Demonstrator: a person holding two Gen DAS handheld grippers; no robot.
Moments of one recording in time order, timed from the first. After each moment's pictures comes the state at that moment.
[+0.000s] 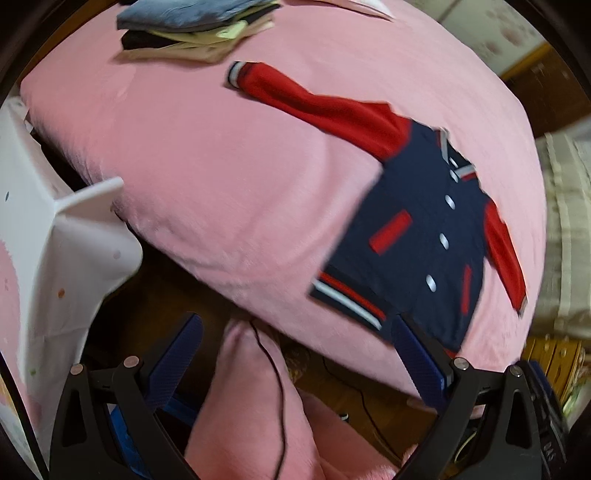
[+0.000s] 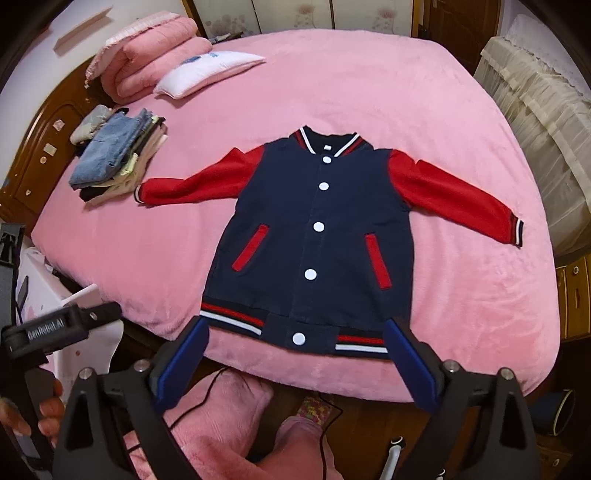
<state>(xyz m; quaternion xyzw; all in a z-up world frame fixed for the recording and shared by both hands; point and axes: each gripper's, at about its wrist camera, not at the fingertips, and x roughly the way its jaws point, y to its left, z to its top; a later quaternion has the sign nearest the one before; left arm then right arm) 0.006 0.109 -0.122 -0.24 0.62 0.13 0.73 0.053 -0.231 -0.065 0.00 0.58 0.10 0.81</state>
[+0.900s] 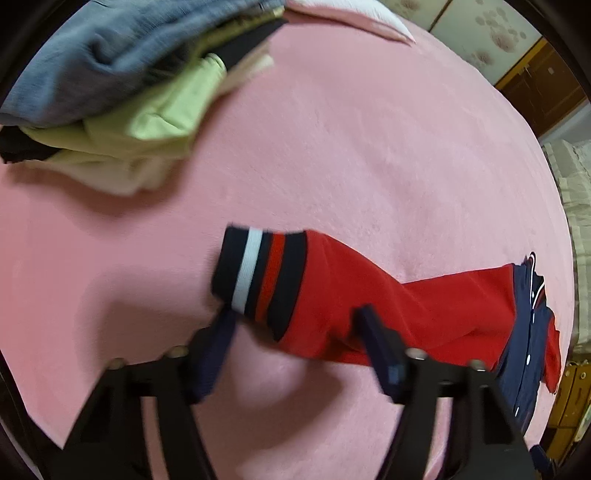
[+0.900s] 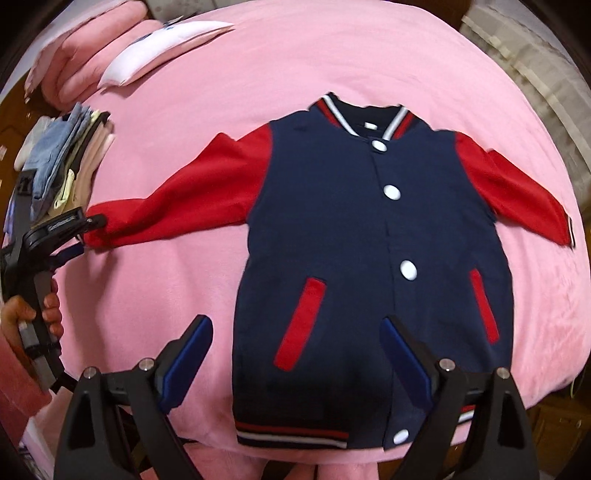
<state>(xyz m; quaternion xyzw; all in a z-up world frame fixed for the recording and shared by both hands) 0.265 0.284 -0.271 -0.20 0.58 0.08 0.78 0.180 -0.116 -0.178 0.03 0.61 0.02 0.79</state>
